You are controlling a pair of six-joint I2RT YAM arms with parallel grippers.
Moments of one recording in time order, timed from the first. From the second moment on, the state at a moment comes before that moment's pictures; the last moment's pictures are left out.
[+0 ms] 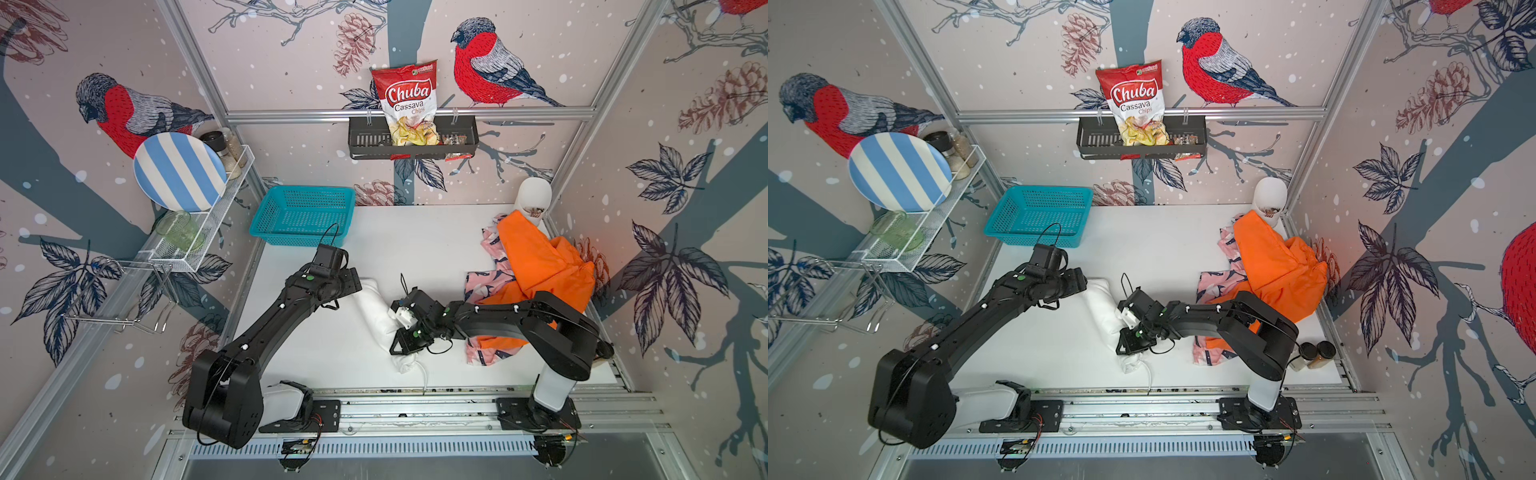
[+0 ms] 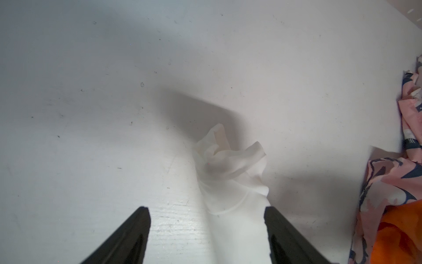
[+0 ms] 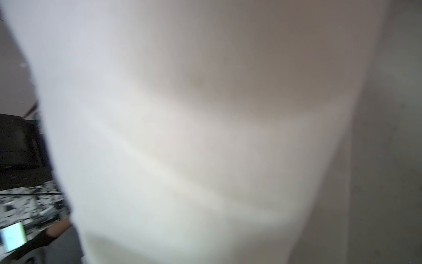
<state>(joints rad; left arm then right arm) -0.32 1.29 0.91 -0.60 0.03 -0.60 0.99 1.78 0.86 -0.09 -0.59 0.62</state>
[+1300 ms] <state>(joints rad) -0.39 1.74 1.04 -0.46 0.03 -0.55 1.11 1.58 0.91 -0.52 -0.06 0.51</state>
